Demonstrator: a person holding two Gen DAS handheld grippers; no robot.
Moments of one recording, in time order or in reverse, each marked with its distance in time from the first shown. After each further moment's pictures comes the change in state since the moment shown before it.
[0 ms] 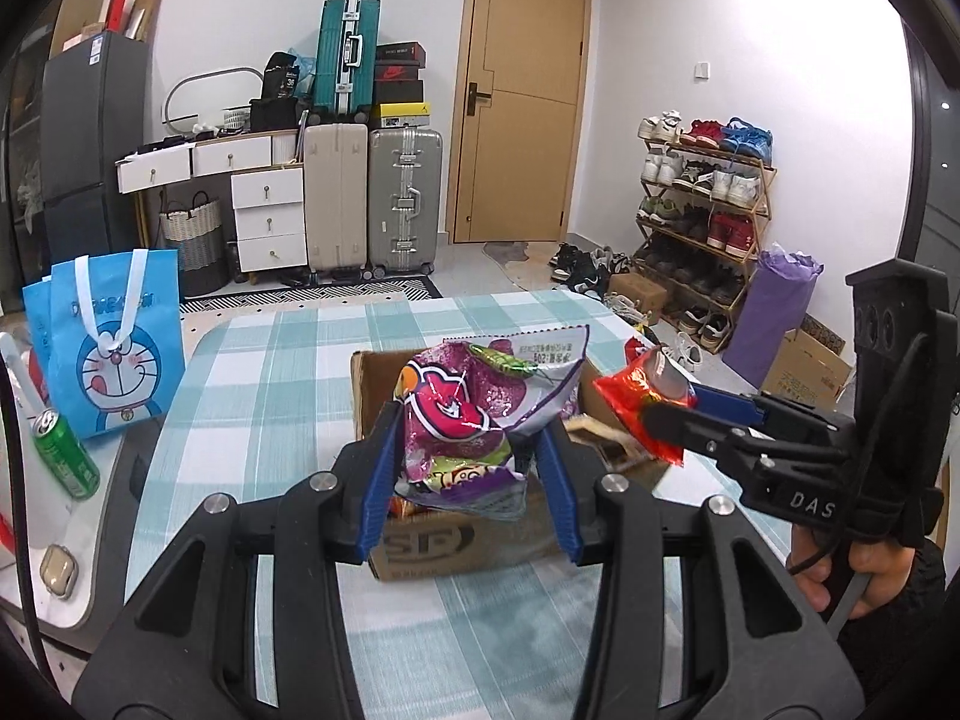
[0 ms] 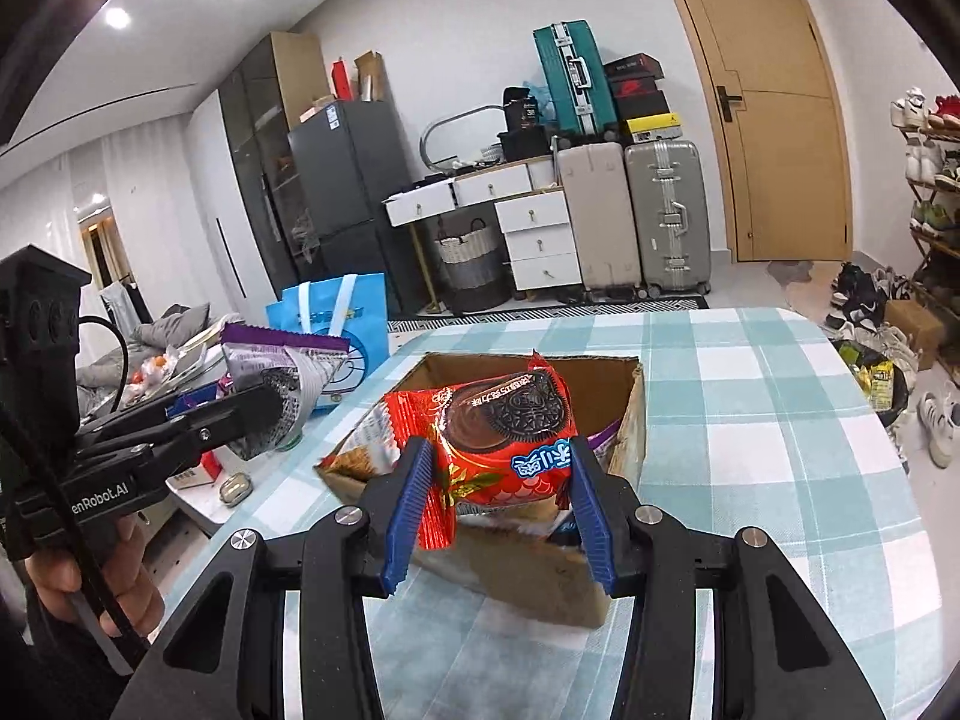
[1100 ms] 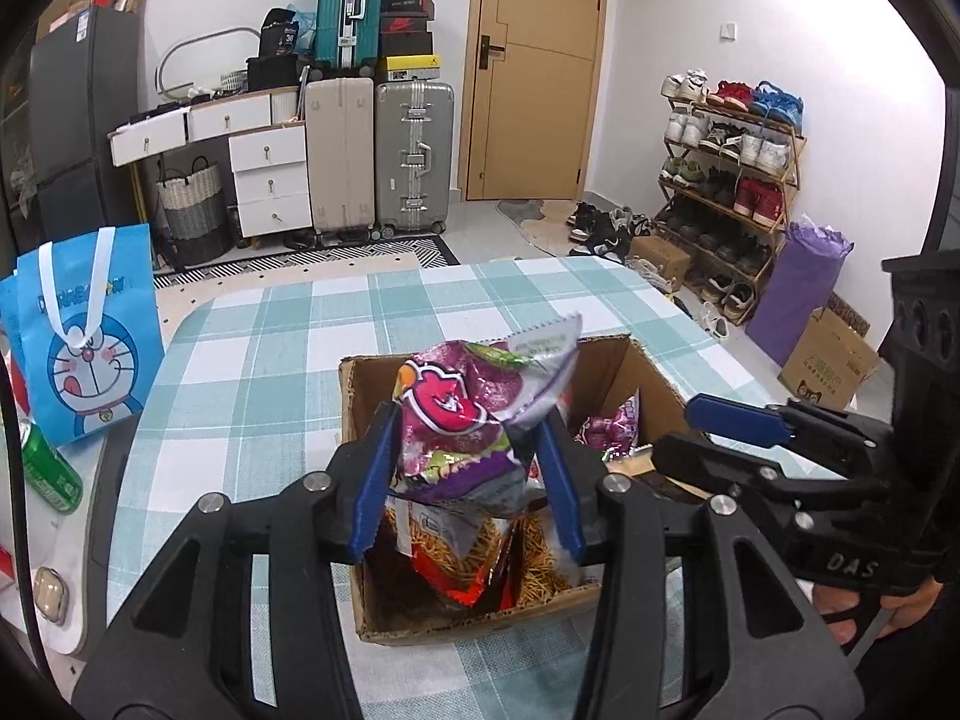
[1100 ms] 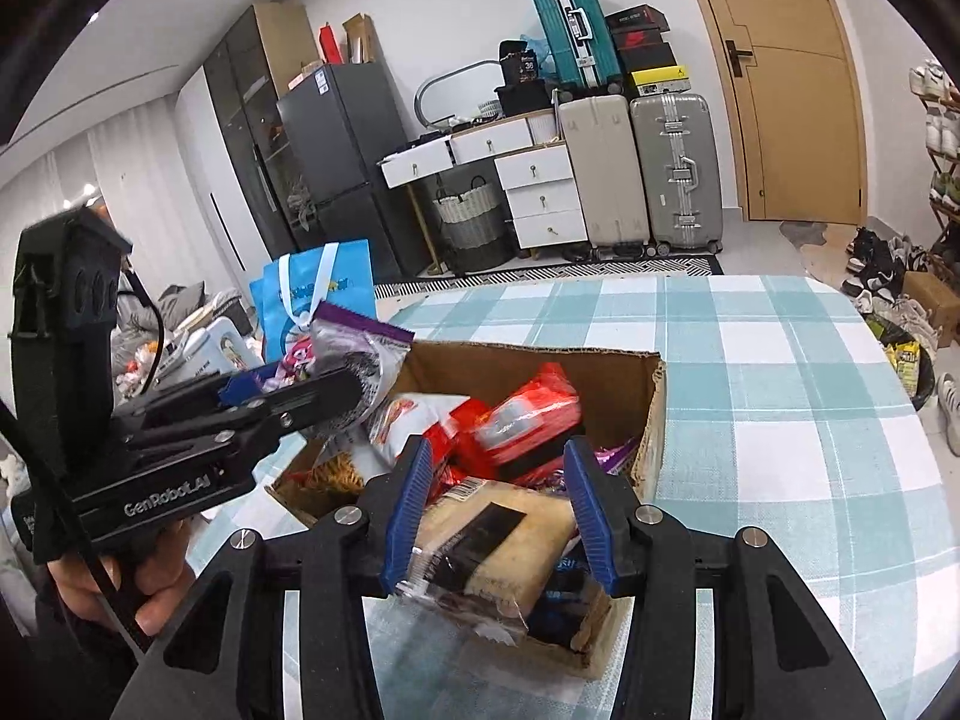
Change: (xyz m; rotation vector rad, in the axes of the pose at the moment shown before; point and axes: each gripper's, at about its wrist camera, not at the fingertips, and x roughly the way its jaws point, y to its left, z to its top) left arm 0.114 0.021 0.026 0.003 0.119 0.035; right arm 0.070 -0.018 0.021 0.013 0.118 0.019
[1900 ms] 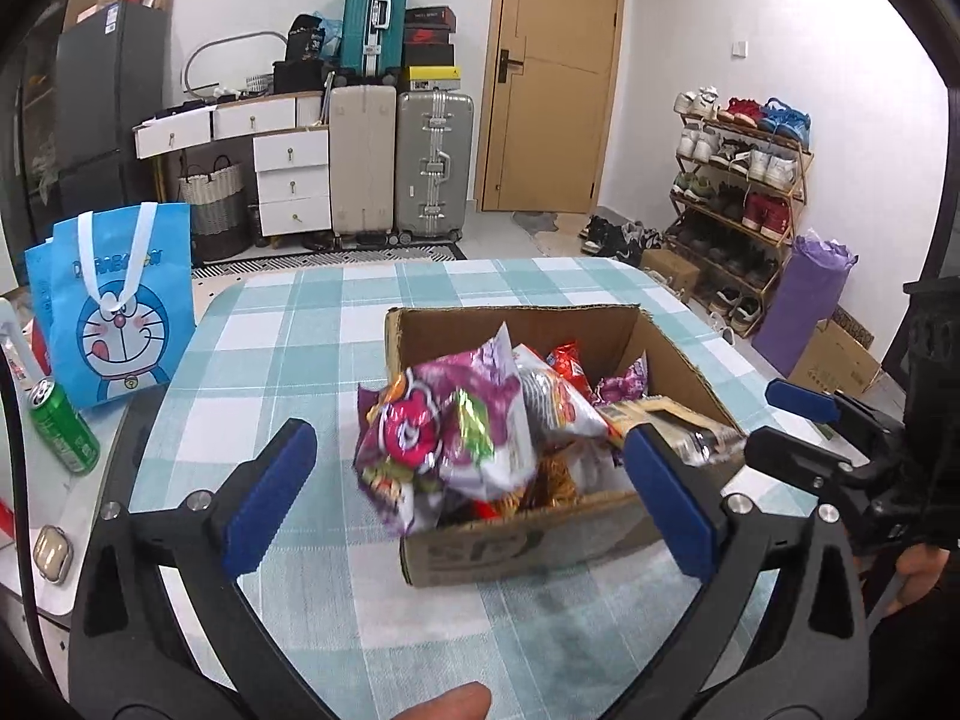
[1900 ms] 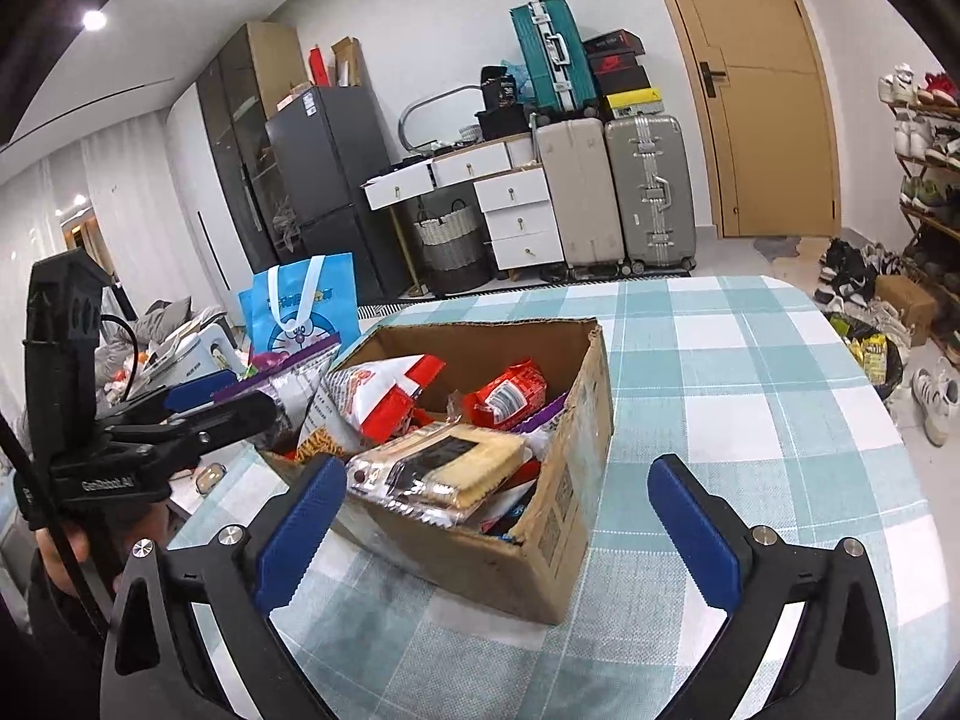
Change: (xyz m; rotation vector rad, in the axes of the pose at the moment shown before) left arm -0.033 0.020 -0.048 -0.043 -0.050 0.020; right arm -0.038 -0.013 -0.040 0.007 -0.079 -0.046
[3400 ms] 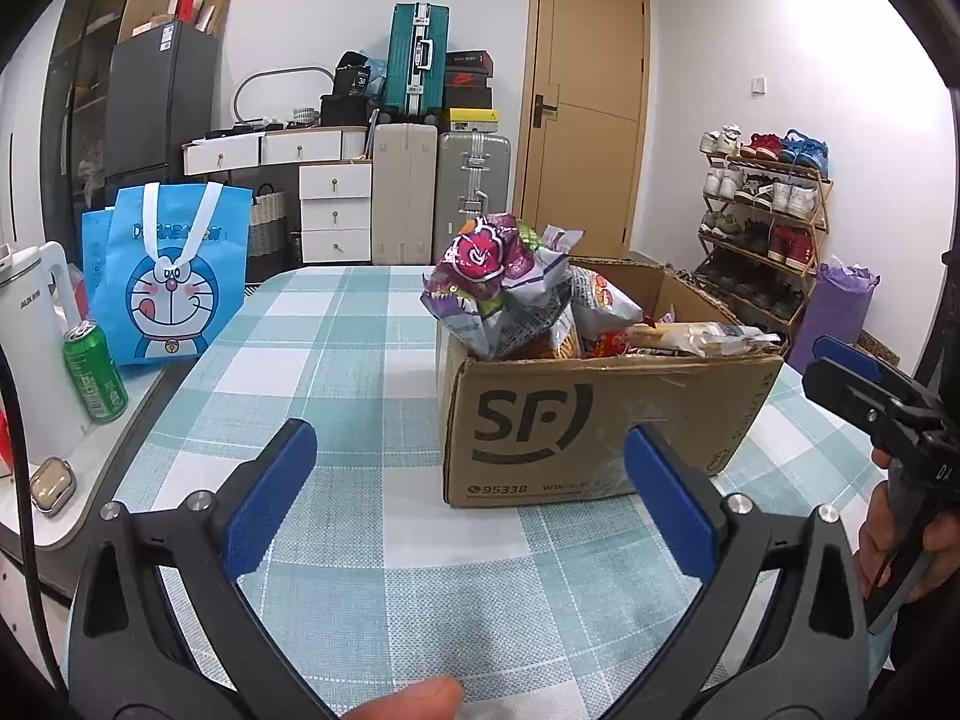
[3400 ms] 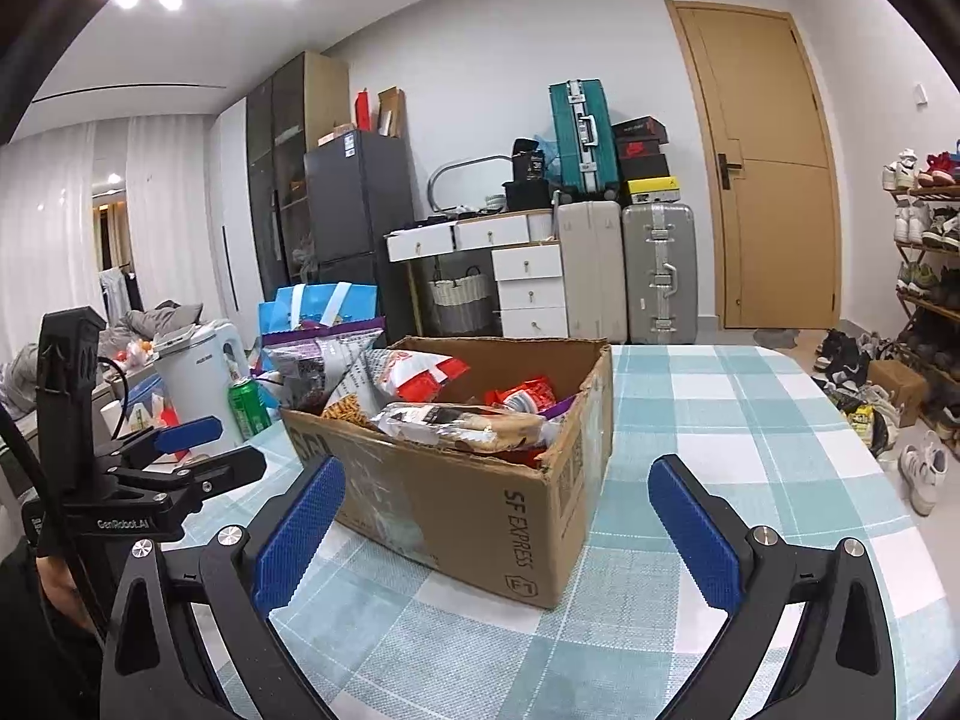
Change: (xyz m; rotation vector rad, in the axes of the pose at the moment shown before) left arm -0.032 0.014 -0.096 -0.035 -0.127 0.085; right arm -0.024 0.015 -0.054 -0.124 -0.199 -0.020
